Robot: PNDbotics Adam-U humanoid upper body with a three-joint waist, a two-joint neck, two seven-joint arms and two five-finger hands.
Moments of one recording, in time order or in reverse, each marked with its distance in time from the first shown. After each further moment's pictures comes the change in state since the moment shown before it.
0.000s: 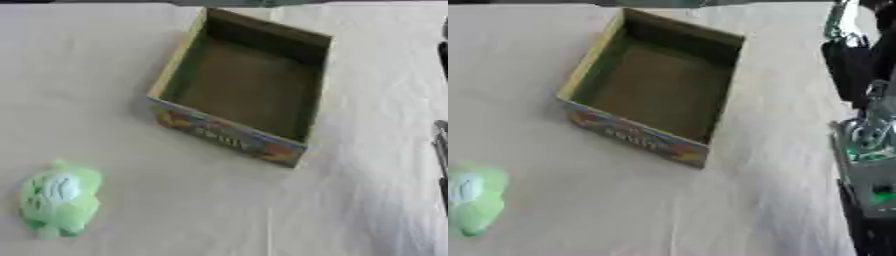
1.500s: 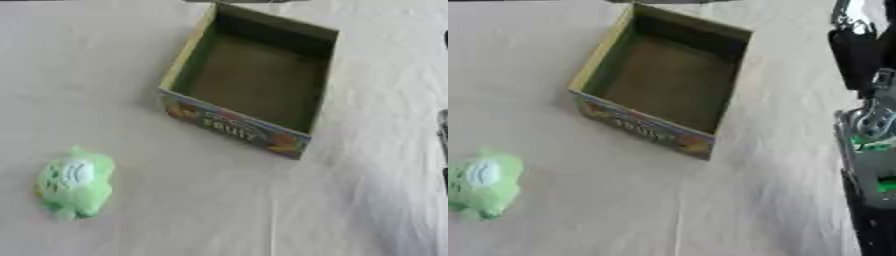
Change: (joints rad) left arm 0.105 0.321 -0.026 0.000 -0.348 0.075 -0.012; right arm 0.022 -0.011 0.000 0.000 0.006 0.009 -0.004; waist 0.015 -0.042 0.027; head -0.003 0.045
